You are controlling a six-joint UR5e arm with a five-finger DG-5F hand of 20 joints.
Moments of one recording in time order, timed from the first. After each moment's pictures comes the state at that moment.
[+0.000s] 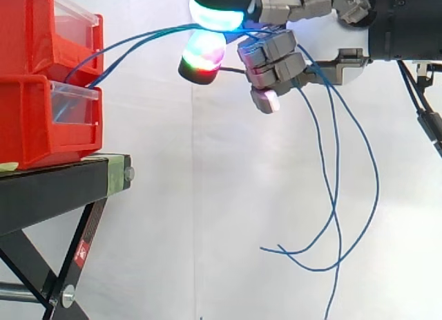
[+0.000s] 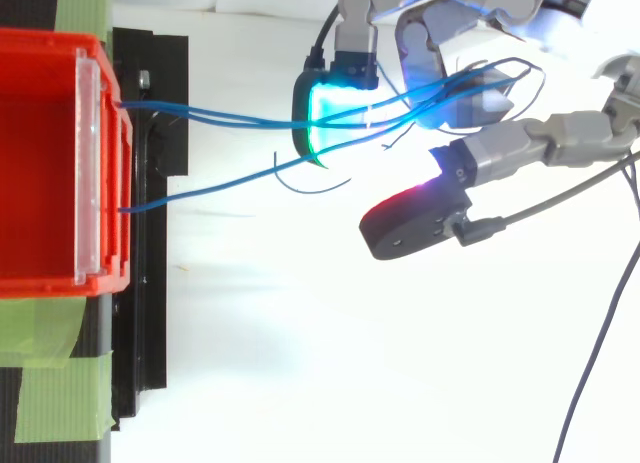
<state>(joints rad) 0.13 -1.81 -1.74 -2.64 -1.20 -0.54</state>
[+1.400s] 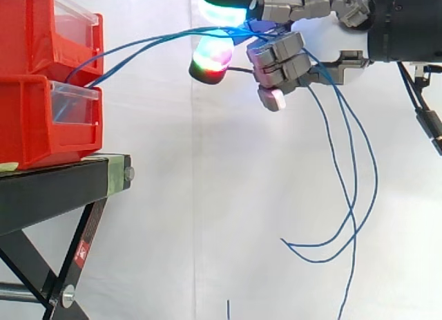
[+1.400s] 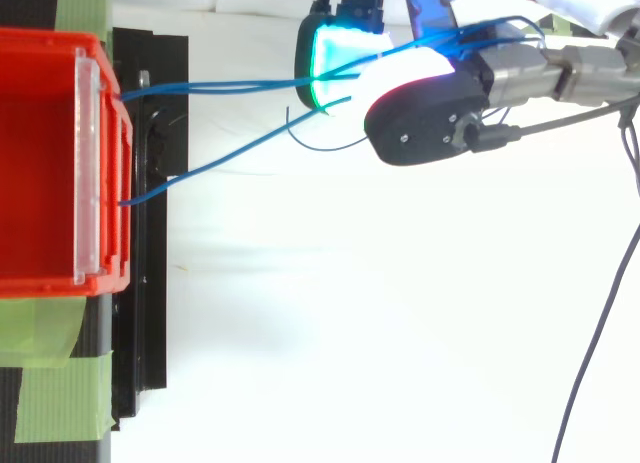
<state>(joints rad) 0.09 -1.81 -1.74 -2.63 -1.20 -0.55</state>
